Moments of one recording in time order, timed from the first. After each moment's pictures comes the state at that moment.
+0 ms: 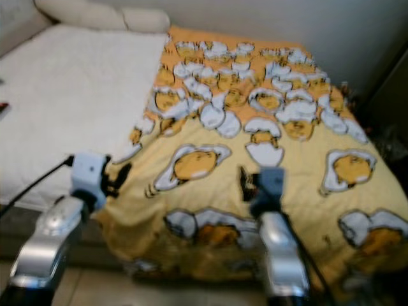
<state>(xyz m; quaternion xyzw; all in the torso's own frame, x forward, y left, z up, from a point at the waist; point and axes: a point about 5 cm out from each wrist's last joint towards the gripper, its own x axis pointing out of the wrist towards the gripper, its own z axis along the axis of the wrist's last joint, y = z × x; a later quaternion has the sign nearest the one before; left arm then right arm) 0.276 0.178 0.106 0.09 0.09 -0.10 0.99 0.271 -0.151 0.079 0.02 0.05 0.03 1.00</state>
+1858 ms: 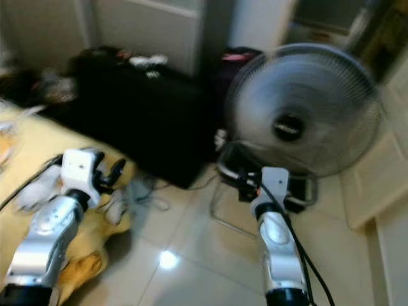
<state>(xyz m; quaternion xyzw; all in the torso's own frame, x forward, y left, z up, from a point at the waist) 0.278 0.183 0.105 0.06 0.07 -0.10 0.99 0.273 -0.166 0.061 0.03 0.09 -0.02 1.00</state>
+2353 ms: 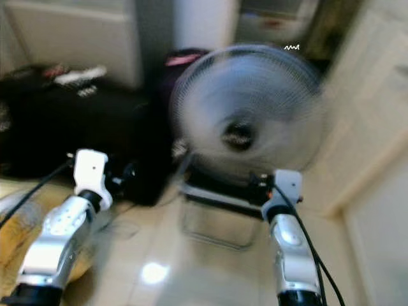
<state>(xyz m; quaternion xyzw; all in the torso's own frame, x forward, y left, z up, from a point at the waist) 0.279 0.171 0.105 0.05 0.07 -0.11 0.99 0.271 -0.182 0.060 0.04 0.11 -0.04 0.99</state>
